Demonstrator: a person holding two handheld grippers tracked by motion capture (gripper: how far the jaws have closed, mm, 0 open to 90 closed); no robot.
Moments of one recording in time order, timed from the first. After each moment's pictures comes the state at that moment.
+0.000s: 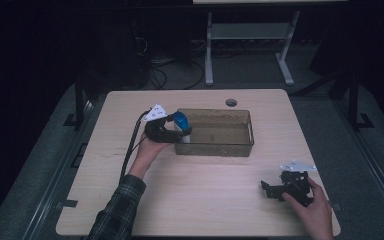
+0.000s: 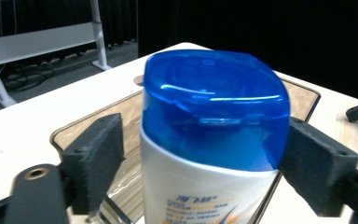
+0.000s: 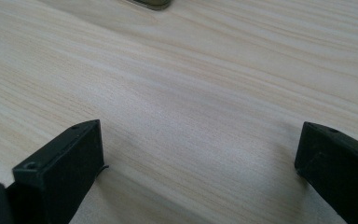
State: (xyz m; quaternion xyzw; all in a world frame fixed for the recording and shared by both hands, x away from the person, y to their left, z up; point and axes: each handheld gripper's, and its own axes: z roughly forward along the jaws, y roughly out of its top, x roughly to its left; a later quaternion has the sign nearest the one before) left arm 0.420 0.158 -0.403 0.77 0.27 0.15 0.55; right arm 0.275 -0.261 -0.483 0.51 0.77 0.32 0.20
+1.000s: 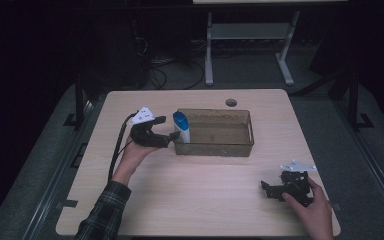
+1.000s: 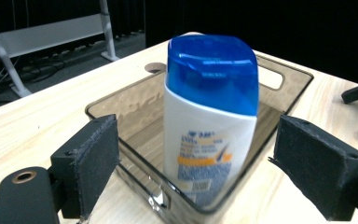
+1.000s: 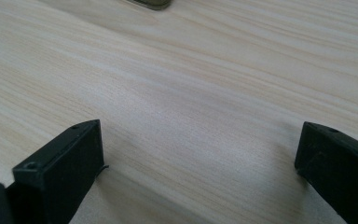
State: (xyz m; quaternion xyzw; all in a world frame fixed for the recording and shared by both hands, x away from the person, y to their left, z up) left arm 0.396 0.192 -0.389 0.79 0.28 0.16 0.53; right arm 0.275 -0.261 -0.483 0.51 0.77 0.32 0.20
